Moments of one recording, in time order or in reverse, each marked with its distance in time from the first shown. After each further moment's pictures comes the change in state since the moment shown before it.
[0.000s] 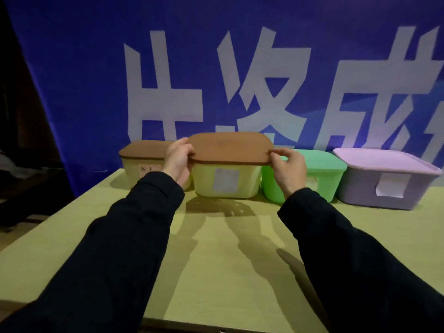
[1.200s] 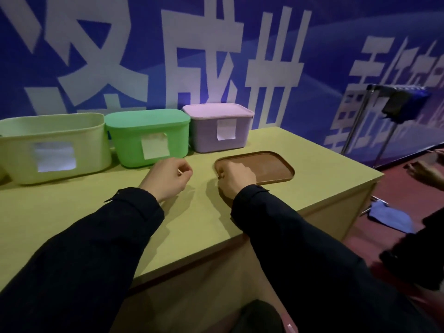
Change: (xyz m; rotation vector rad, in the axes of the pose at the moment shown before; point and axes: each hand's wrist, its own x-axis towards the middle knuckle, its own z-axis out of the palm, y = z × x) left_hand -0.165 -0.152 0.201 1.078 -0.774 0.490; right_hand -0.091 0.114 -0.229 -1.042 -0.223 0.240
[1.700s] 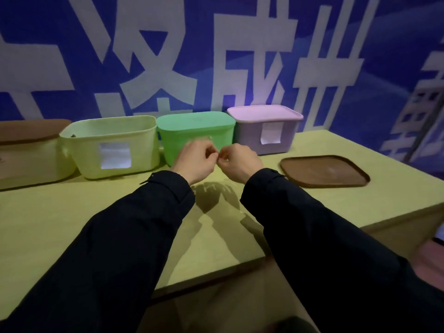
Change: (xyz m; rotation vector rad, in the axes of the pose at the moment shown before) left_hand 0.022 -0.017 -0.047 0.046 0.147 -0.063; right_hand 0.035 -0.094 -0.015 0.215 0.009 -0.229
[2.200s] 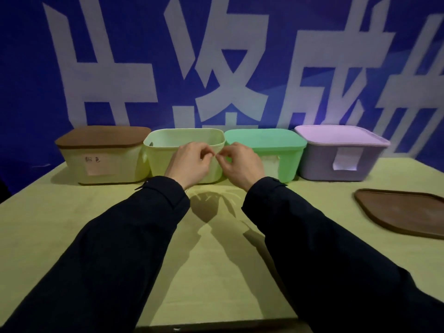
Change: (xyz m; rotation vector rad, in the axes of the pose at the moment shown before) left_hand -0.008 -0.119 -0.100 0.077 0.247 -0.118; right_hand 0.062 -0.131 0.063 0.200 0.164 -0.374
